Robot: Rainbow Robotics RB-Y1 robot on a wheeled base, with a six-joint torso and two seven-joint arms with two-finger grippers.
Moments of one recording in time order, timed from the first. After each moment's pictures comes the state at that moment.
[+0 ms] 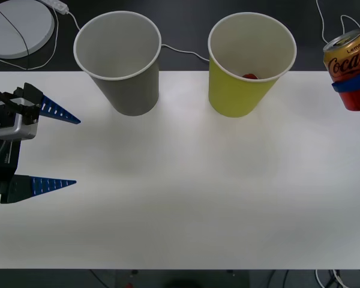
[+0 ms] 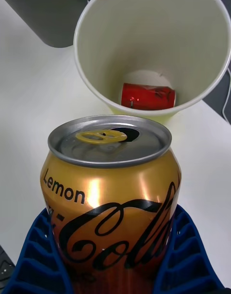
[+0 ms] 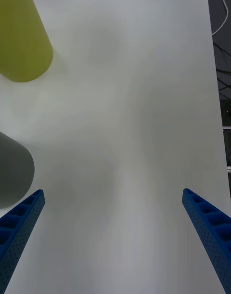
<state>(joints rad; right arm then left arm) -0.51 -1.17 -0.20 -1.95 1.65 -1.57 -1.26 -0.08 1.25 0.21 -2.28 -1.44 -1.27 0.59</state>
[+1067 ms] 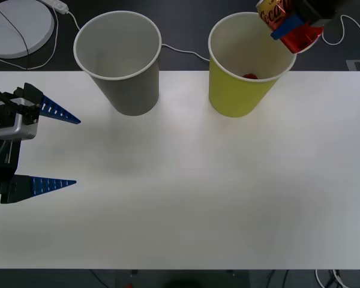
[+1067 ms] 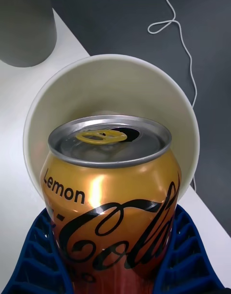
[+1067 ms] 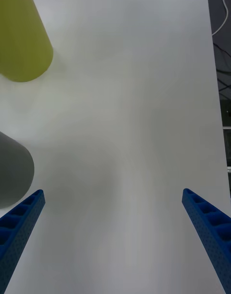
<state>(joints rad) -1.21 -0.94 0.41 -1.51 1.98 -1.57 -1.25 -0.08 1.25 0.21 -2.28 -1.44 -1.27 0.59</state>
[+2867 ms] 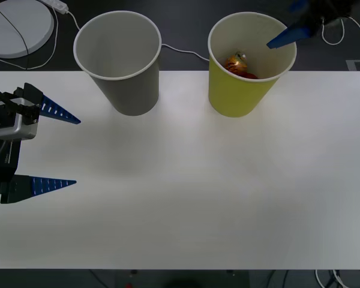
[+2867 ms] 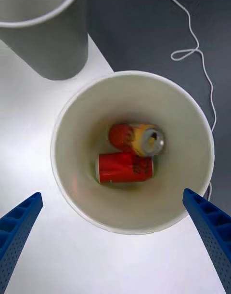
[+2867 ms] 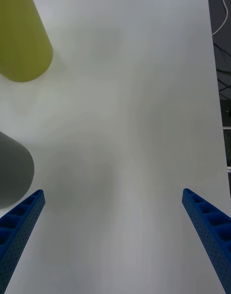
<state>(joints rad) -1.10 -0.98 0.23 -1.56 1.82 -1.57 -1.09 -0.08 1.25 0.21 -2.28 -1.44 -1.27 0.59</state>
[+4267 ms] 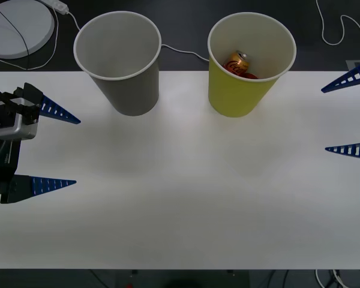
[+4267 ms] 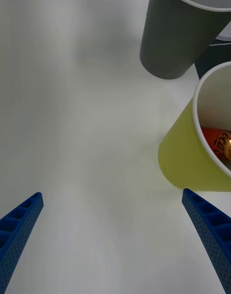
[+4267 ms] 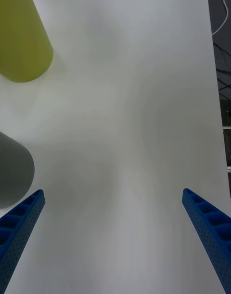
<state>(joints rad) -0.20 -1.04 -0.40 -2.01 1.44 -1.57 -0.42 -0.08 1.25 0.21 -2.28 -1.44 -1.27 0.59</state>
